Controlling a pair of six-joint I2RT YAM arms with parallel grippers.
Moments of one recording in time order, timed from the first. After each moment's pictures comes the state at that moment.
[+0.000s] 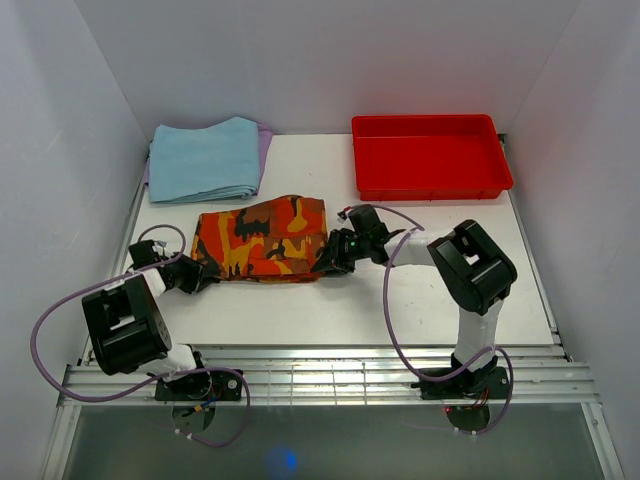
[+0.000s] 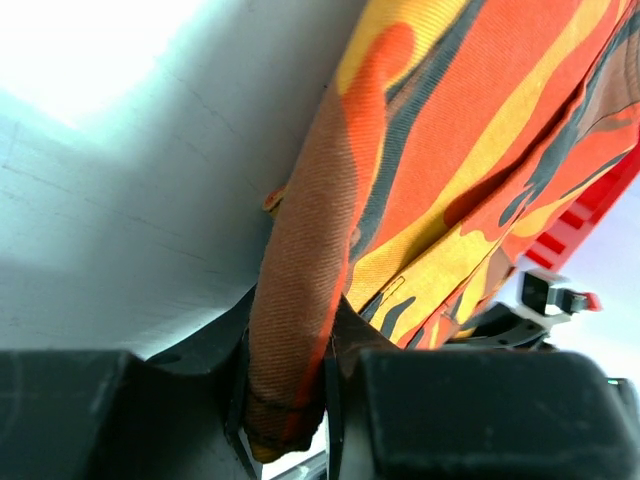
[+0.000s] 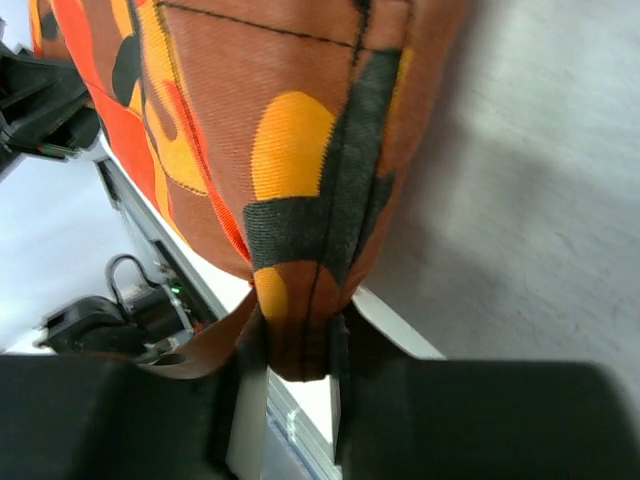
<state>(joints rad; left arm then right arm) 0.42 1.44 0.51 -0.11 0.61 -0.73 0.64 1.90 0.97 0.14 -0.58 0.88</state>
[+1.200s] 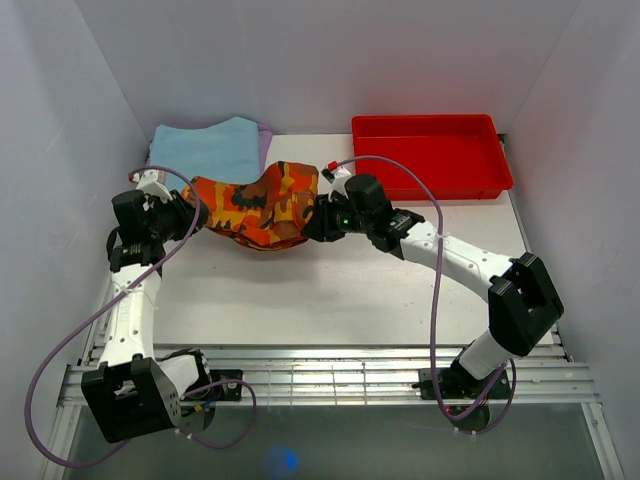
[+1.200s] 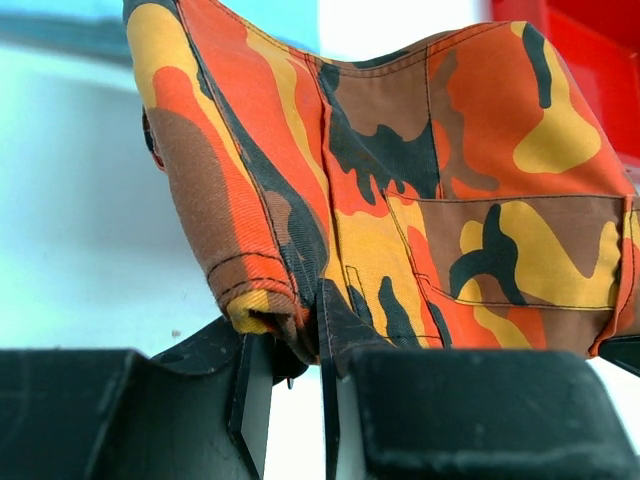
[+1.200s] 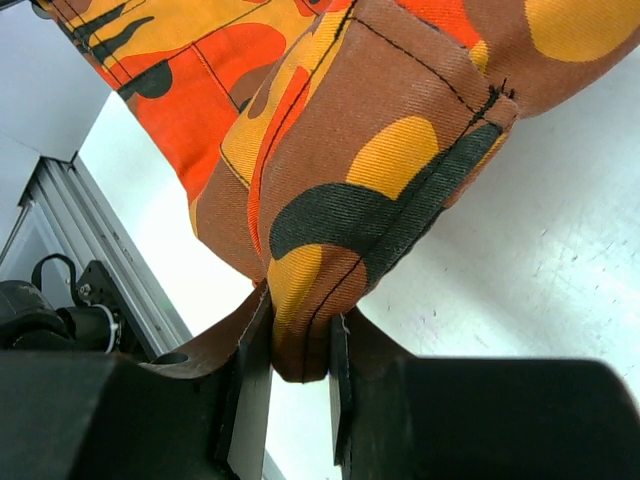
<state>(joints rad) 0.23 1.06 0.86 -0.30 0.46 -0.28 0.76 1.58 1.16 -0.07 -0.31 0.44</state>
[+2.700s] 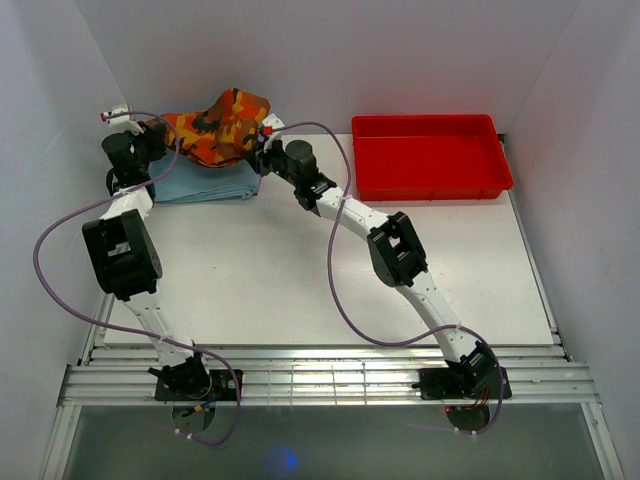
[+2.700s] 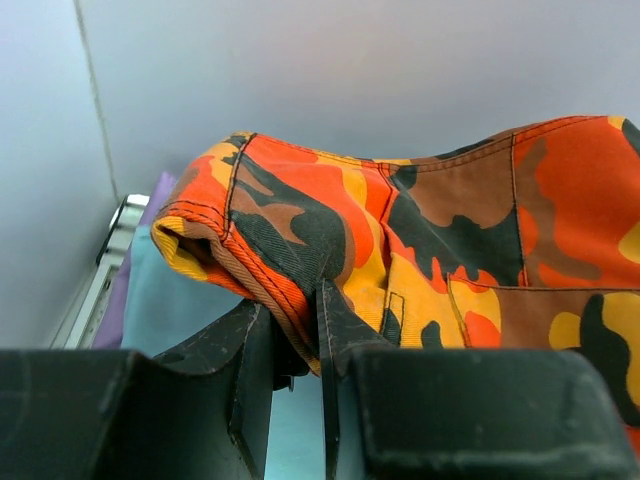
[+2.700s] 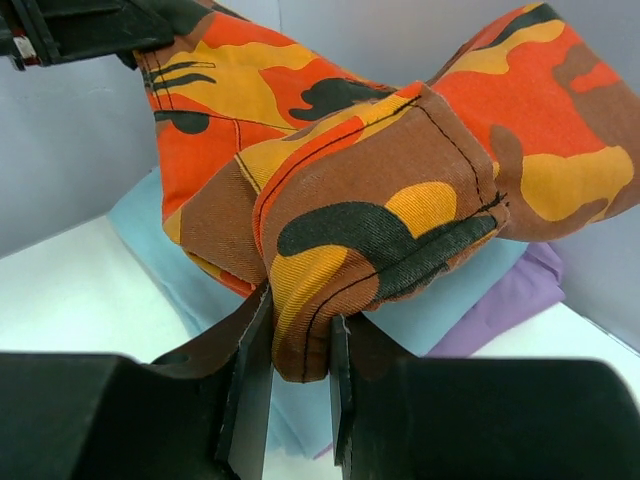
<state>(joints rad) 0.32 1.98 1.45 0.53 0.29 -0.24 0.75 2.60 2.30 0.41 -0.19 0.05</state>
